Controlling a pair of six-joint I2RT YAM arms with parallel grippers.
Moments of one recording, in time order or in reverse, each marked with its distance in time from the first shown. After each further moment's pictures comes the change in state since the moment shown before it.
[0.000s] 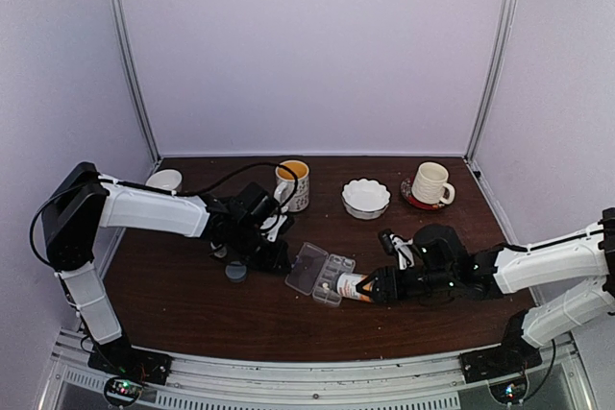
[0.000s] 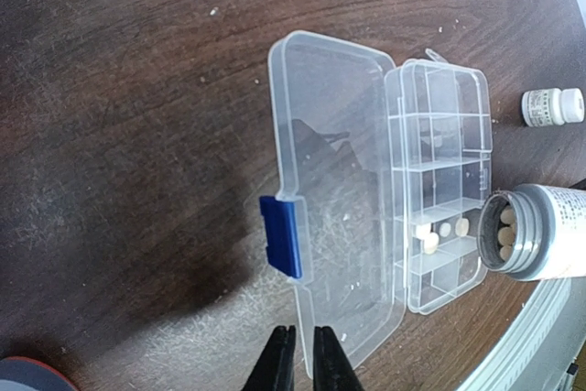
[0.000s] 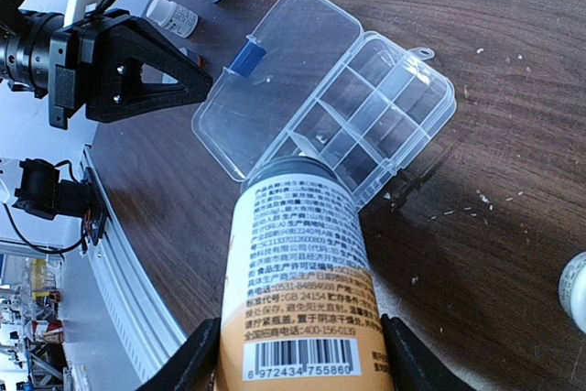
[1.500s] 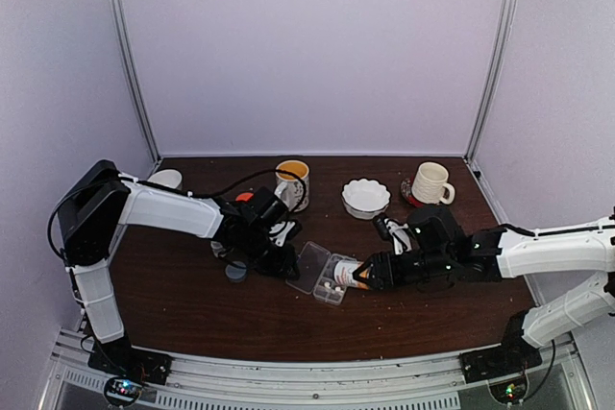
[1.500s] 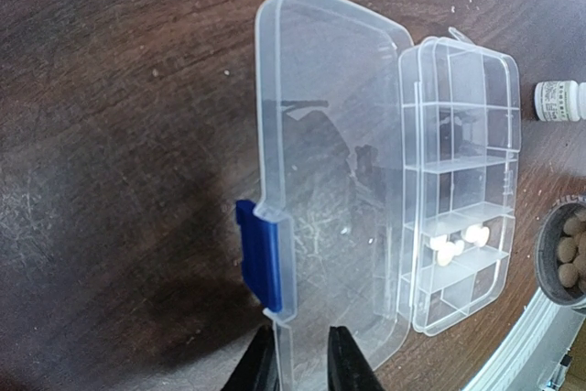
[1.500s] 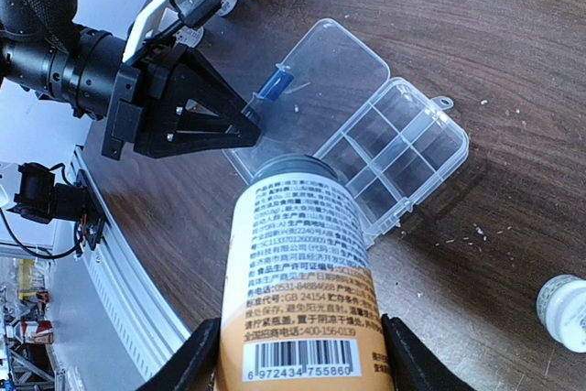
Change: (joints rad) left arm -0.004 0.098 0.050 0.009 0.053 -0.001; right arm 0.000 -0.018 0.180 -0.242 0.029 -0.053
